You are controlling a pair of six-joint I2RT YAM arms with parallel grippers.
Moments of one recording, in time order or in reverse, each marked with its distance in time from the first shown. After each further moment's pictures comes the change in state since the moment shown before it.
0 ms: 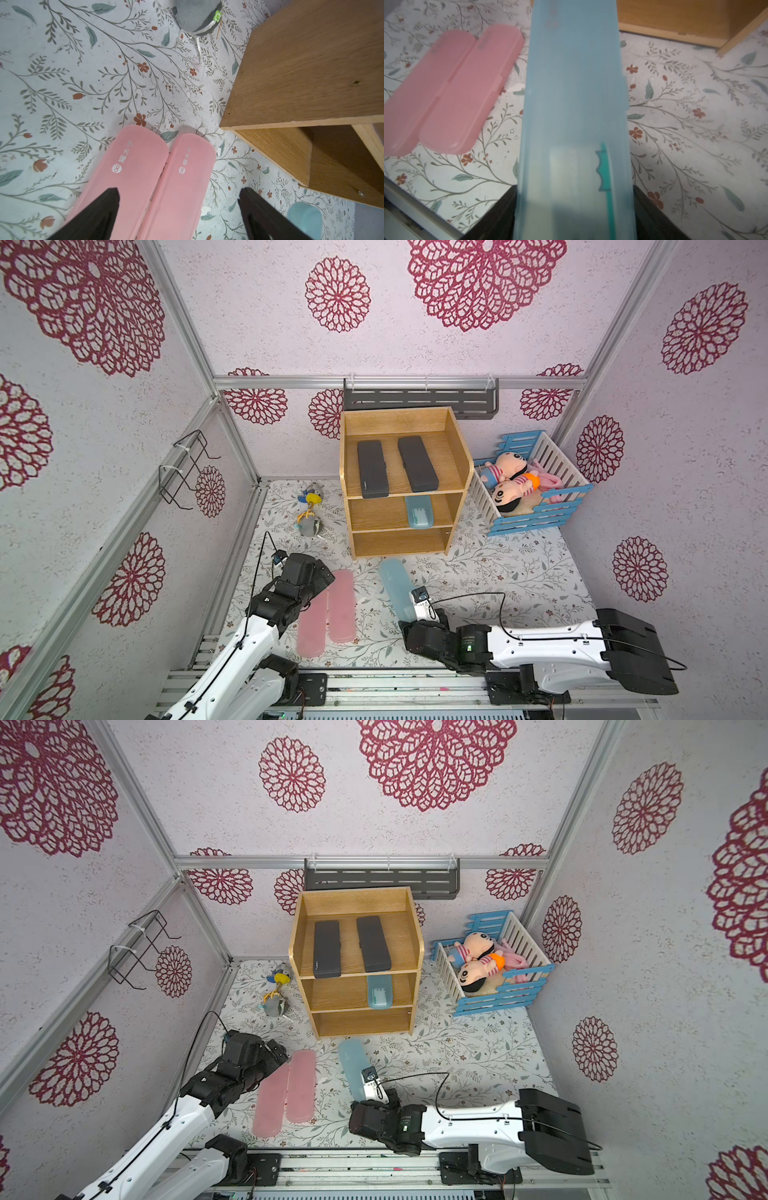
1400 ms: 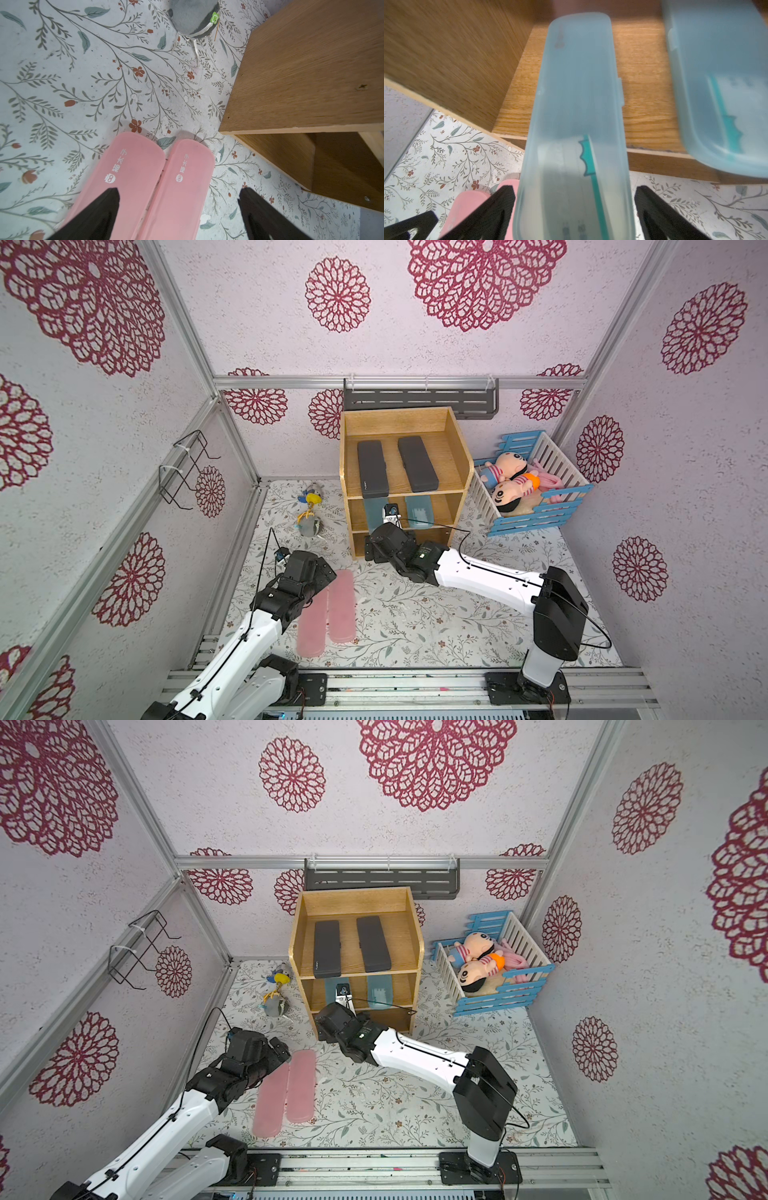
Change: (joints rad) left arm 0.000 0.052 -0.005 0.048 -0.002 0.018; right arm -0.418 0.438 0.724 -0.072 -0.119 -0.229
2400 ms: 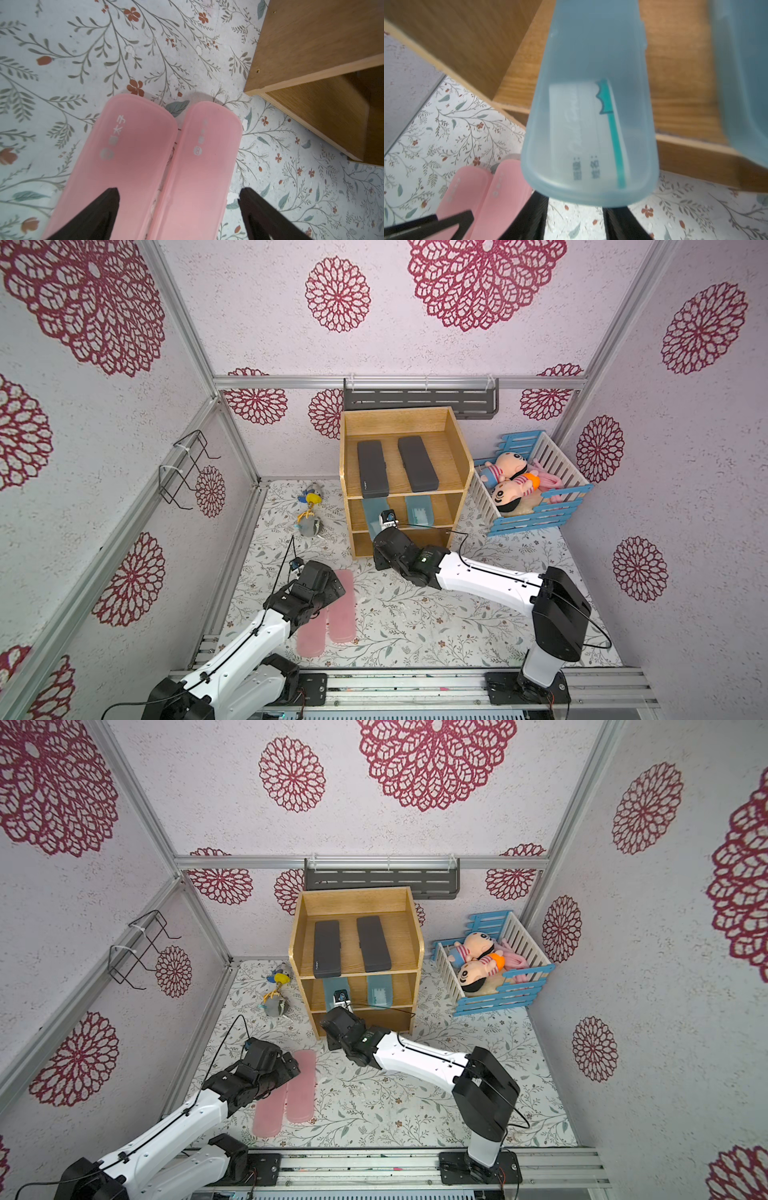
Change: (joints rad) left arm -0.132 0.070 -0.082 0.027 0.006 -0.006; right arm -0.018 0.040 -0.029 0.073 -0.097 -0.083
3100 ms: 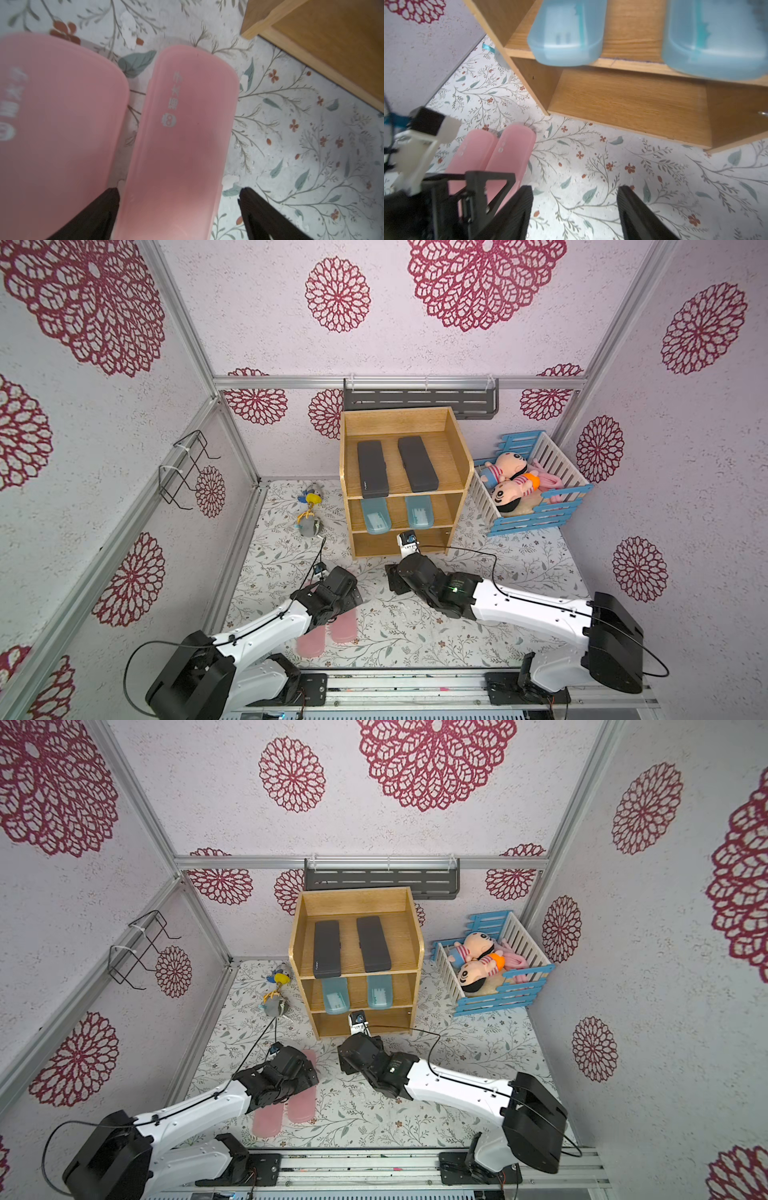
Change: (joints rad) left arm -0.197 0.238 0.002 0.107 -0.031 -0.097; right arm 0.127 -0.355 -0.396 0.074 0.055 0.049
